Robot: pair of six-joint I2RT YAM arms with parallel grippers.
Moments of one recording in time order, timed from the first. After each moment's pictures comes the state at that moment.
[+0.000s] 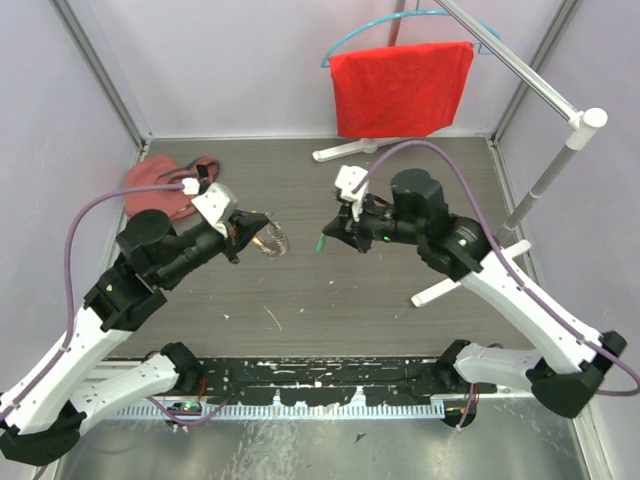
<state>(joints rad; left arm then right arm) -0.77 0.78 1.09 -0.36 0.08 0.06 0.76 1.17 1.30 -0.52 -0.42 -0.23</state>
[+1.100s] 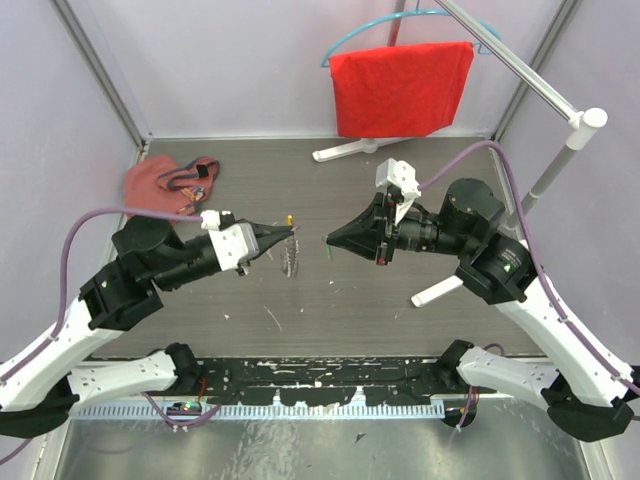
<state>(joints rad) -0.99 0.87 1.24 -0.36 0.23 0.39 0.76 0.96 1.31 -0.37 -0.62 0.07</state>
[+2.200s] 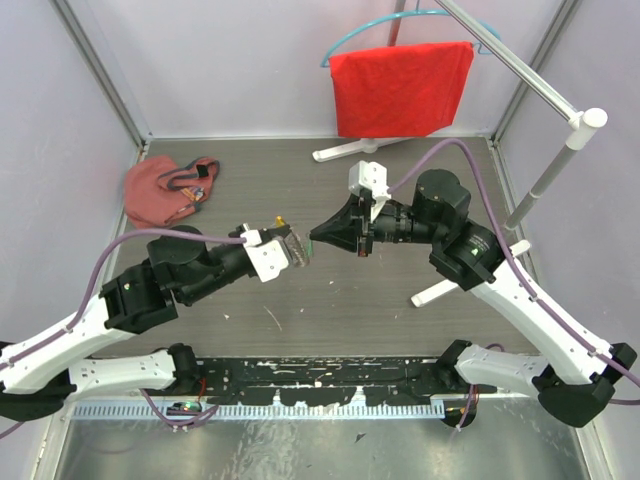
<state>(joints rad) -1.16 0.88 1.17 -0.39 -0.20 0.61 0.76 1.07 1.28 -0.26 -0.71 -0.07</state>
